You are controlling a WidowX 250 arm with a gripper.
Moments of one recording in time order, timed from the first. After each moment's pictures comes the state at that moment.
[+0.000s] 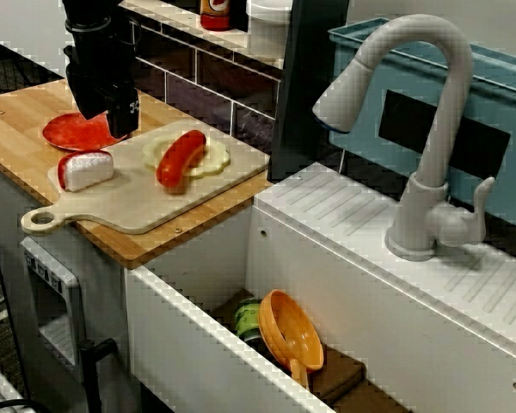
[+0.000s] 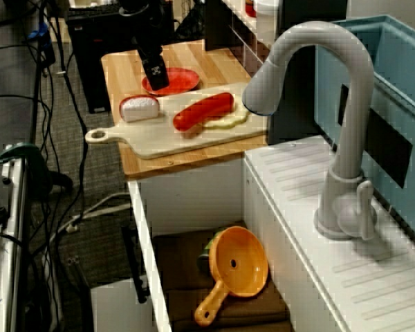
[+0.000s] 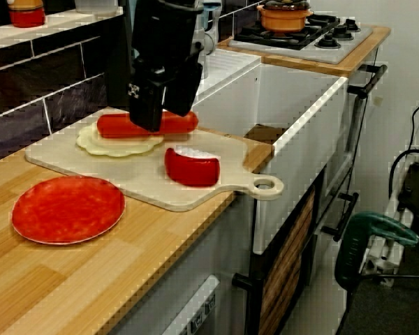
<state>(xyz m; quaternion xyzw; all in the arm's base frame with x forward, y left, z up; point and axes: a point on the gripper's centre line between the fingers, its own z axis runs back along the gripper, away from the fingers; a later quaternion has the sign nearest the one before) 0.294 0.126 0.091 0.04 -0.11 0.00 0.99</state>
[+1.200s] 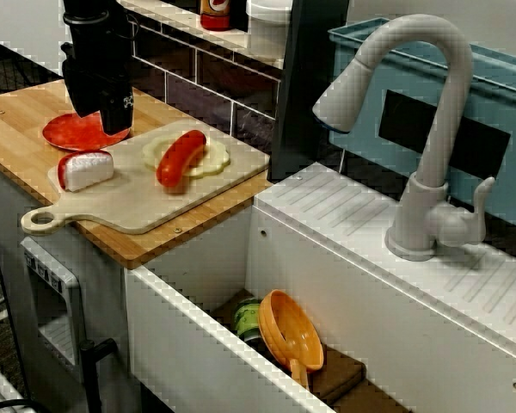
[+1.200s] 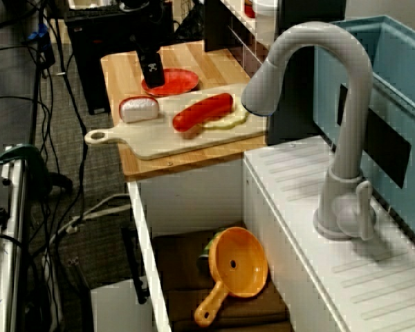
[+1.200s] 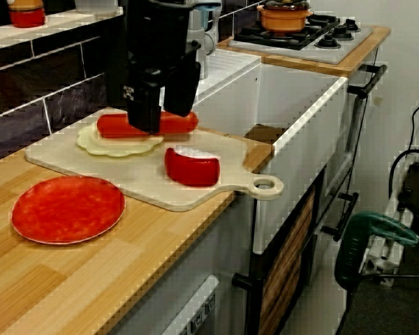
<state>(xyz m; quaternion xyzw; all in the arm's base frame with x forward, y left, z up) 0.290 0.133 0.092 0.03 -0.08 -0.01 1.00</state>
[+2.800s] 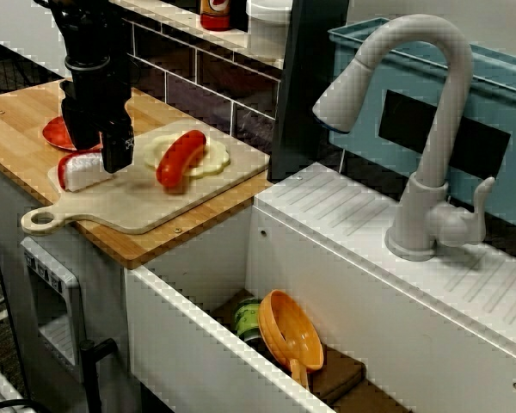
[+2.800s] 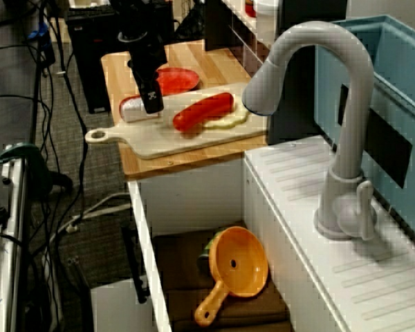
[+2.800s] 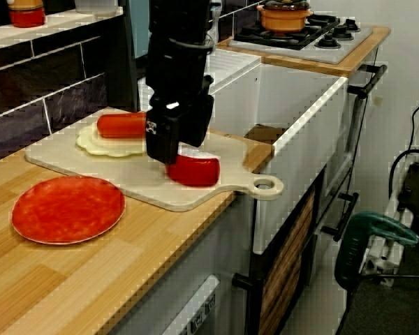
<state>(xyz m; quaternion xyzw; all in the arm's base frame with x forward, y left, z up) 0.281 0.122 0.057 0.05 -0.08 0.01 1.00</state>
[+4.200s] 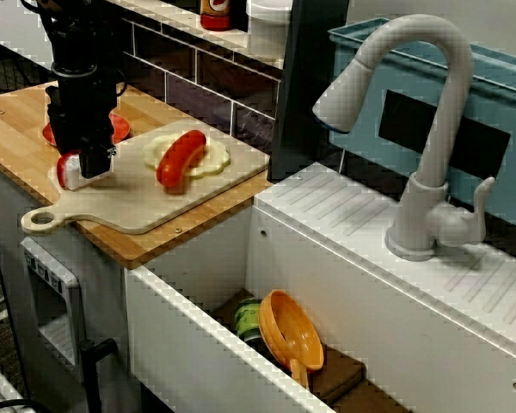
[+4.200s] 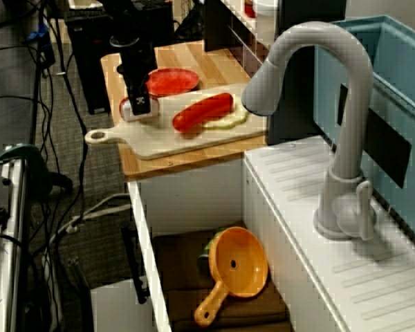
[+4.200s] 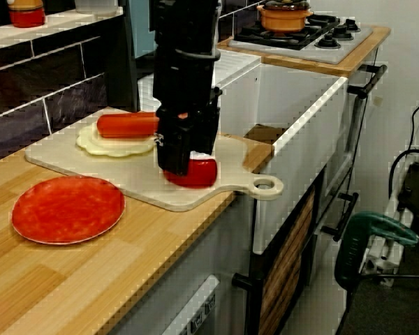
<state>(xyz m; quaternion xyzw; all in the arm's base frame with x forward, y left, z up) 0.266 0.130 0.051 0.06 -0.05 0.00 1.00</state>
